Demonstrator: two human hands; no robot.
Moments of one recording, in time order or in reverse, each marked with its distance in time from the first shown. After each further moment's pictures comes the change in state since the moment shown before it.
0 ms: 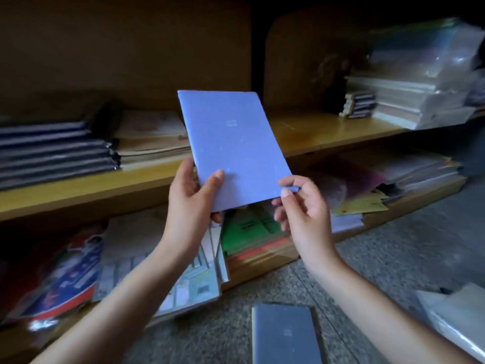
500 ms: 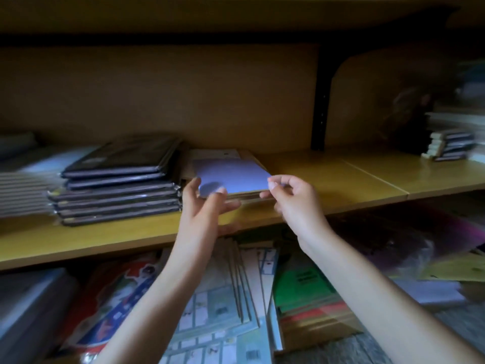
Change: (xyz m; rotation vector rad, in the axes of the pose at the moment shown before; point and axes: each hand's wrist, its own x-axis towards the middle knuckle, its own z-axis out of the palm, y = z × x) left_hand 0.062 0.012 -0.061 0.010 0.219 -0.162; right_hand 0.108 0.006 0.118 -0.027 -0.167 0.156
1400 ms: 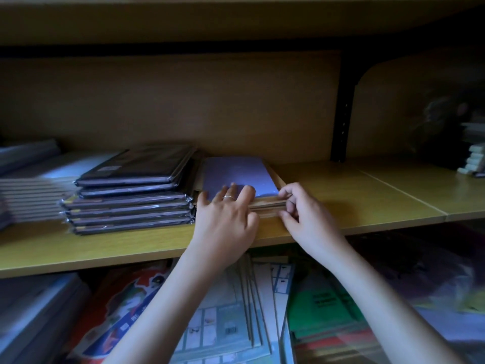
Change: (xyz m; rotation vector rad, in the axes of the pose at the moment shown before) left_hand 0.055 -0.027 -0.001 1.560 -0.069 0.625; right_hand 0.028 0.023 -0.012 -0.767 -0.163 -0.484
